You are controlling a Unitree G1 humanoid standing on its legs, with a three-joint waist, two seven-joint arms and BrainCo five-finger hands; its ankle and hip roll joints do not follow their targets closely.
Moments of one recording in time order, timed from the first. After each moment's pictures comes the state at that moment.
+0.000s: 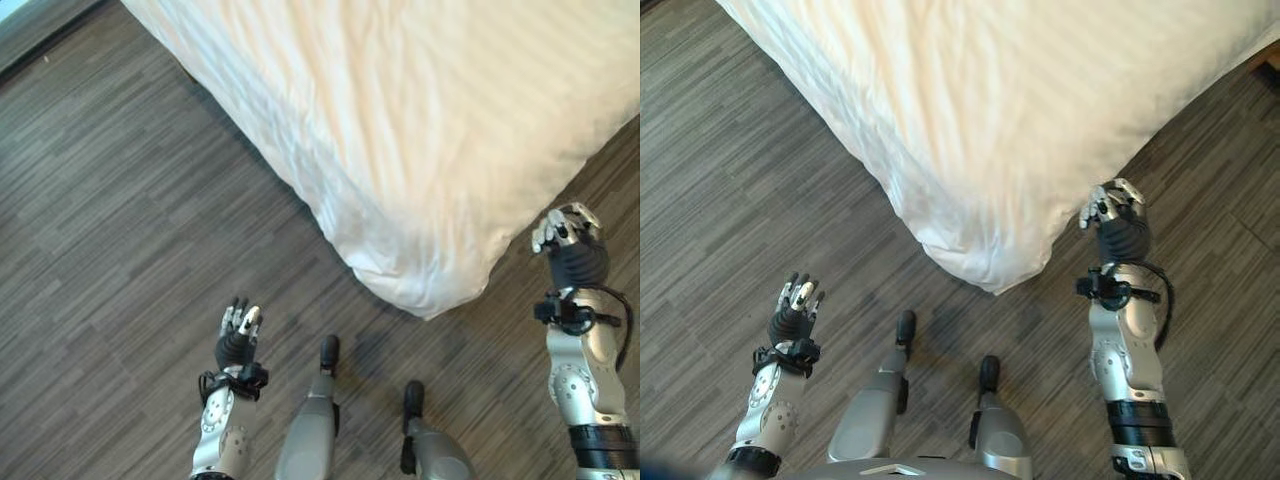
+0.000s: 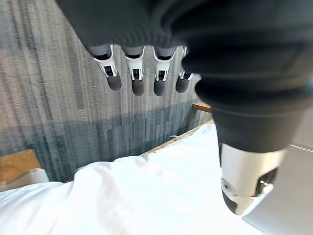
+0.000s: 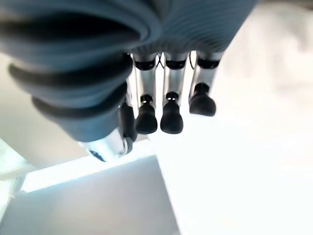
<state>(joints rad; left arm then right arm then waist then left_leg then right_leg) 0.10 0.22 -0.01 0.31 -0.78 -0.26 0.01 -0.15 -0.38 -0.07 0.09 0.71 -0.26 0.01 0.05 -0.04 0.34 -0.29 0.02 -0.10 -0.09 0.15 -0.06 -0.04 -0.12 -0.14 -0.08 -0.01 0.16</state>
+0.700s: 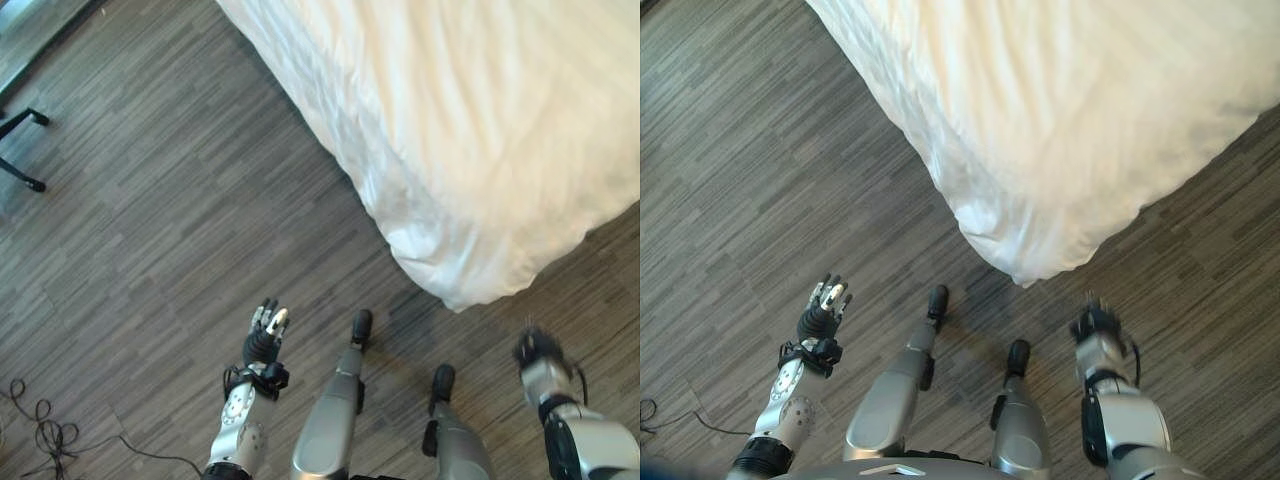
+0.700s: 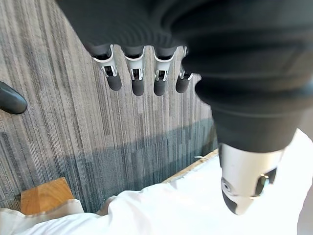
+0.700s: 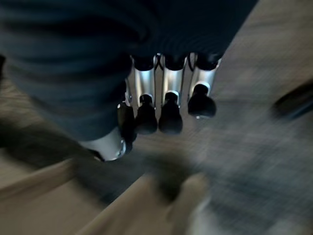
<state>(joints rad) 0.03 0.22 -0.12 0.40 -0.78 -0.25 0.00 -0.27 -0.32 -0.15 1.37 0.75 -0.13 -0.12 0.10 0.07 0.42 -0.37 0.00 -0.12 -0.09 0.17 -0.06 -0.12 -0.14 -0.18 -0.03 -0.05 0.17</state>
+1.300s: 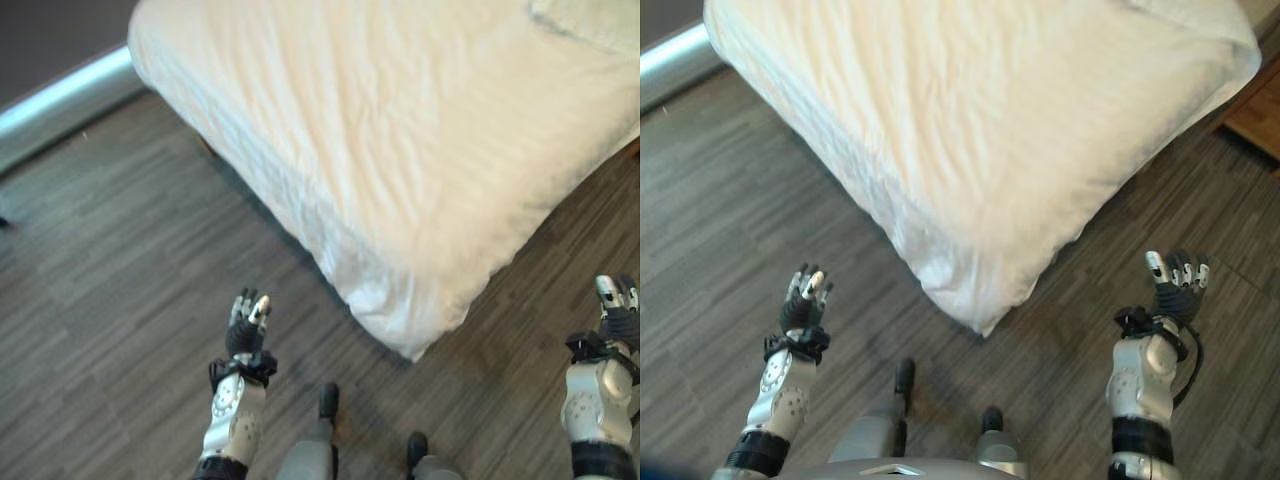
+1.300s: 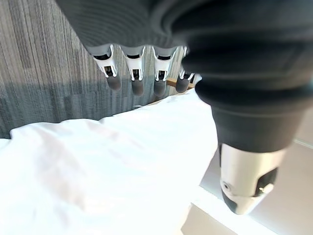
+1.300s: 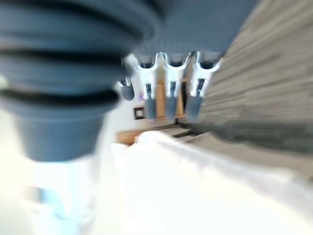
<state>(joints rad) 0.09 0.19 -0.02 0.37 -0.76 -0.26 0.05 0.03 -0.23 -0.27 0.19 0.51 -0.30 -0.26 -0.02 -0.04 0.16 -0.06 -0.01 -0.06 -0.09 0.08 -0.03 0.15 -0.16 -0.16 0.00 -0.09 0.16</state>
